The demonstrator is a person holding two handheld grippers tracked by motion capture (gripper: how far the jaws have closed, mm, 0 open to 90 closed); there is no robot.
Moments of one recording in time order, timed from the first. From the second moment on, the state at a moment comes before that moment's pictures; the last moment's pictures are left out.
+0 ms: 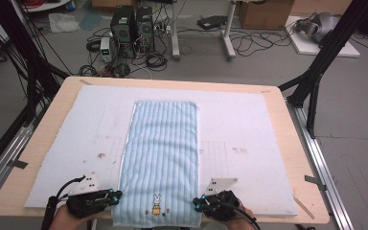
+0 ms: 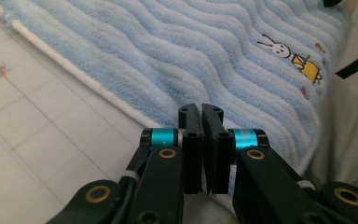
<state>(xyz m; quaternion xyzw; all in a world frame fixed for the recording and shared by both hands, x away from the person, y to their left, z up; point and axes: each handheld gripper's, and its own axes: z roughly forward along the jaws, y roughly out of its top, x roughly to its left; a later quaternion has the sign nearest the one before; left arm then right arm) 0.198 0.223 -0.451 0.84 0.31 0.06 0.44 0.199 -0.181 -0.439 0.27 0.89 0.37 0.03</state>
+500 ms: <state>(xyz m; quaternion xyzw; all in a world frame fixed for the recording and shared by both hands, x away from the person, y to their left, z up) 0.241 0.251 -0.429 0.76 0.37 0.11 0.52 0.227 -0.181 -0.428 0.34 0.84 0.41 0.09</state>
